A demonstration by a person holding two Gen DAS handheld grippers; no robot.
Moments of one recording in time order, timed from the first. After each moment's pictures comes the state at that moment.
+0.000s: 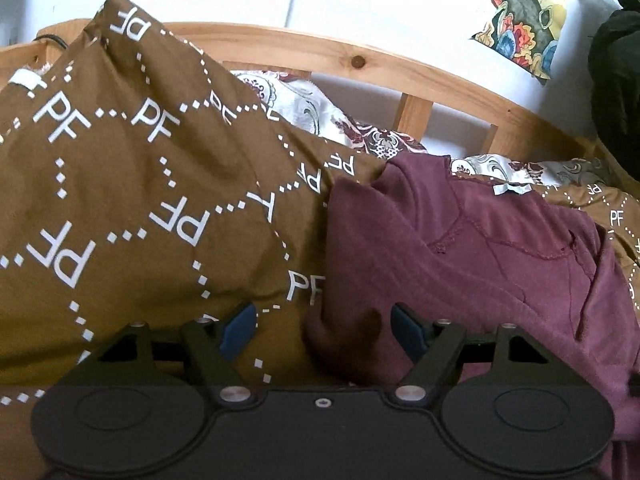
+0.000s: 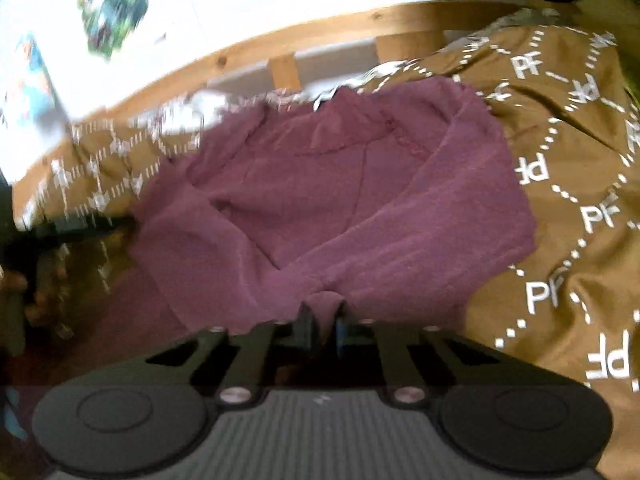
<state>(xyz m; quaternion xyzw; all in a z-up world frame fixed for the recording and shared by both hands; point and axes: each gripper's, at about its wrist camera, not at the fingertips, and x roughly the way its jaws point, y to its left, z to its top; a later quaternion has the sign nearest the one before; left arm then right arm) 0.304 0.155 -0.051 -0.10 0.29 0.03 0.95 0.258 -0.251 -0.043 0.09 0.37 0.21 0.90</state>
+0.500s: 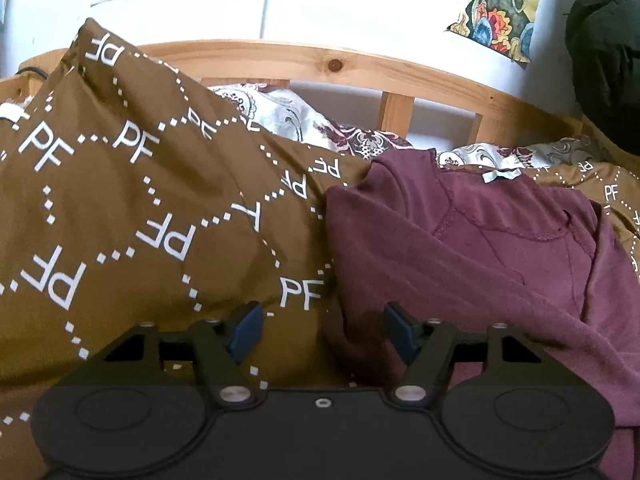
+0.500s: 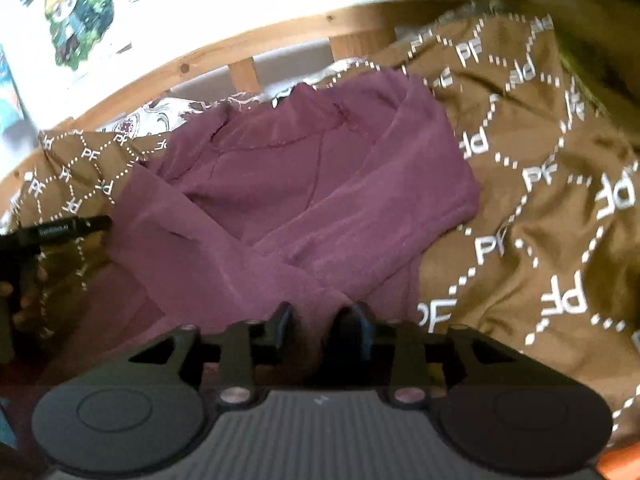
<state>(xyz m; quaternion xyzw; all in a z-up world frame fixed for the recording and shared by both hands) 0.305 0.147 -0.052 -0.06 0.28 0.02 0.96 0.229 -0.255 -0.048 0.07 0.37 0.14 0.91</state>
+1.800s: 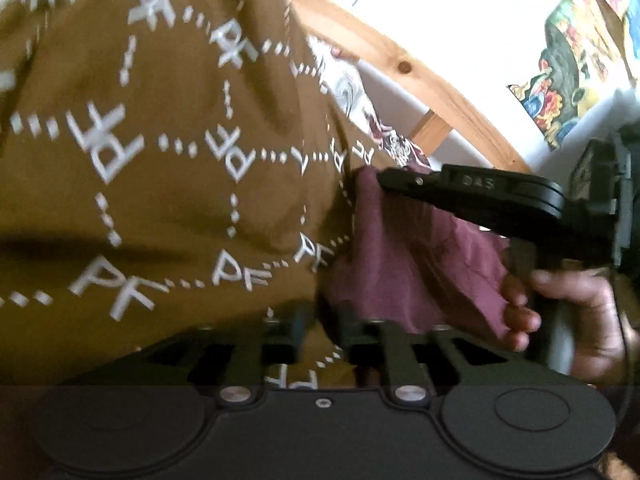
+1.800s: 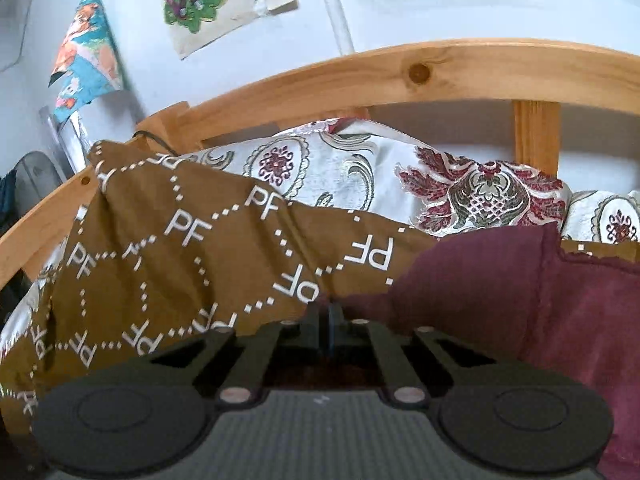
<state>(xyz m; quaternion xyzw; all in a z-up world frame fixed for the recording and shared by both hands) 0.288 0.190 -0.064 -0.26 0.29 0.00 0.92 0.455 0.005 -0.016 0.02 0.33 0.38 0.86</state>
